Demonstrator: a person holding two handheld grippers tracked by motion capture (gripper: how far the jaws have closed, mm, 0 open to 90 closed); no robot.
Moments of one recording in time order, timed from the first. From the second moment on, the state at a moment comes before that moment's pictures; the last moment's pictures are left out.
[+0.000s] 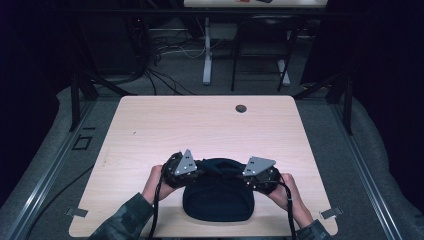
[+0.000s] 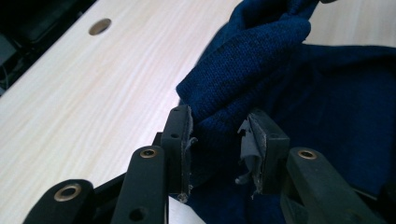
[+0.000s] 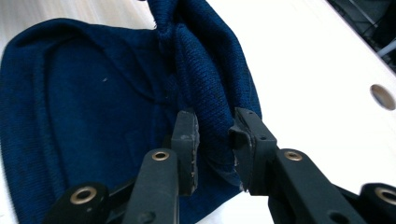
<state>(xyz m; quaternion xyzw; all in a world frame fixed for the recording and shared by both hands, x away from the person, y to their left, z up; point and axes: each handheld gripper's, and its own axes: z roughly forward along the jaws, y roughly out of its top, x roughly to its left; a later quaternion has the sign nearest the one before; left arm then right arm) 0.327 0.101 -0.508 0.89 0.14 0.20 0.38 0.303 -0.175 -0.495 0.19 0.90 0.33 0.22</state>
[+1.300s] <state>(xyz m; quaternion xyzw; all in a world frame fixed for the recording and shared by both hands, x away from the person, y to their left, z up) 0.284 0.127 -0.516 0.87 0.20 0.17 0.41 0.272 -0.185 -0.503 0.23 0.90 0.35 0.14</state>
